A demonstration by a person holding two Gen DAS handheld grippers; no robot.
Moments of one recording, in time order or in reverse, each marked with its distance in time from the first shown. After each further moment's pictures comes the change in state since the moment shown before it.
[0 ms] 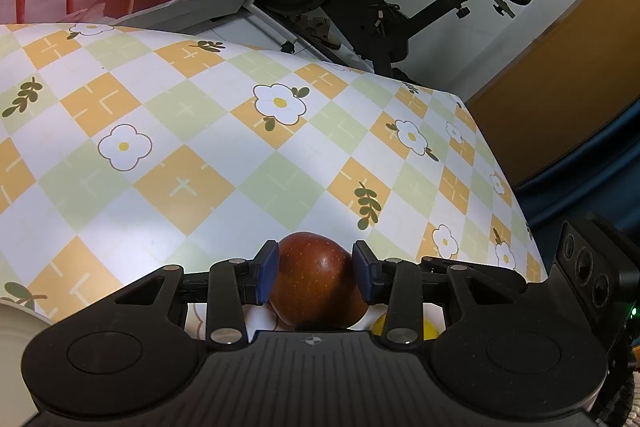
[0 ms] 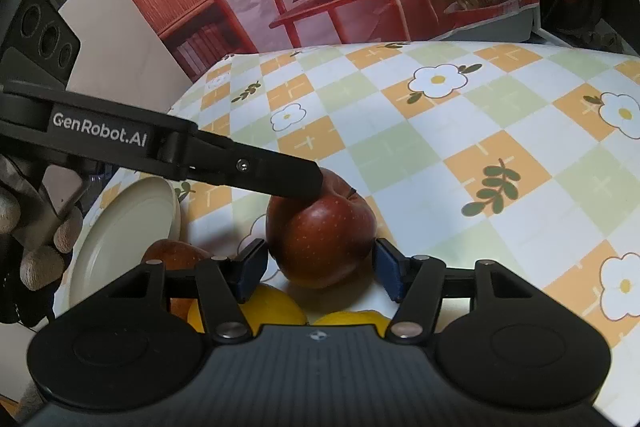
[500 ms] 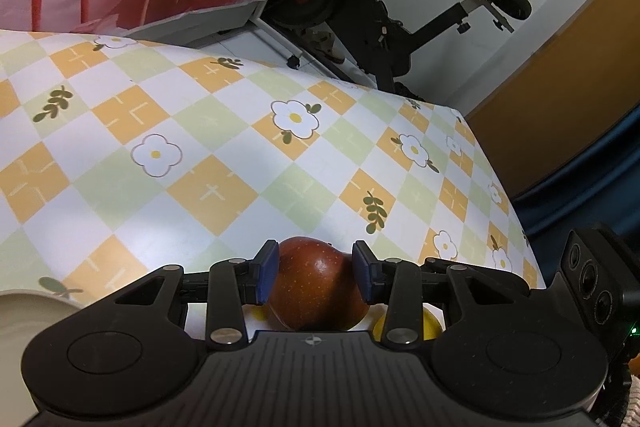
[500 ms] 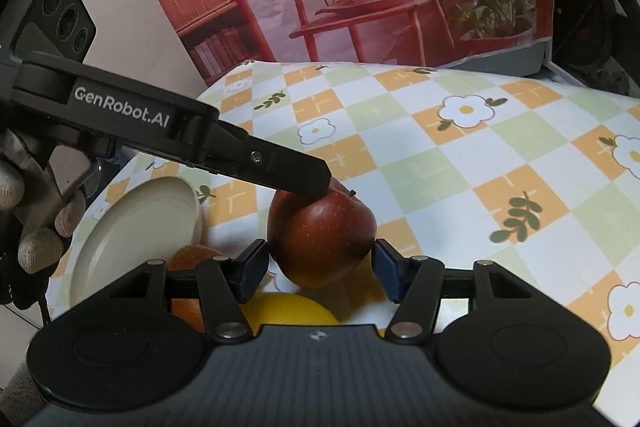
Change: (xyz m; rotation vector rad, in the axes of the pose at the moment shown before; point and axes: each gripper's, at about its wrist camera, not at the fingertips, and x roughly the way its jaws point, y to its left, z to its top) left arm -0.029 0.010 -0.005 -0.007 -0.045 0.009; right arm 0.000 0.036 0.001 -0.090 -0.042 -0.016
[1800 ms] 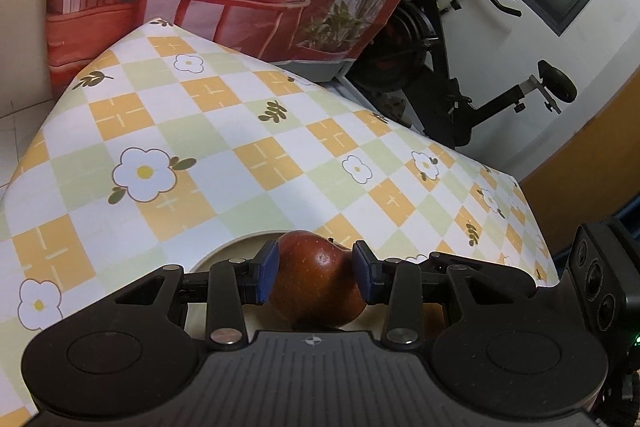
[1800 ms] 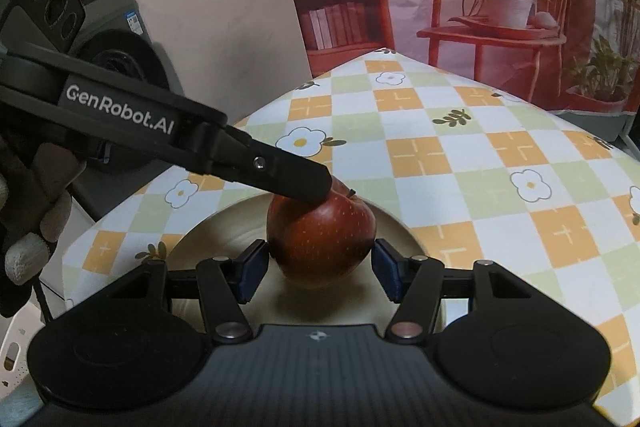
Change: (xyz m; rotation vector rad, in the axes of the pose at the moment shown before) left arm -0.117 0.119 -0.051 -0.148 -0.180 0.125; right arm 0.094 0.165 0.014 -0.270 0.045 0.070
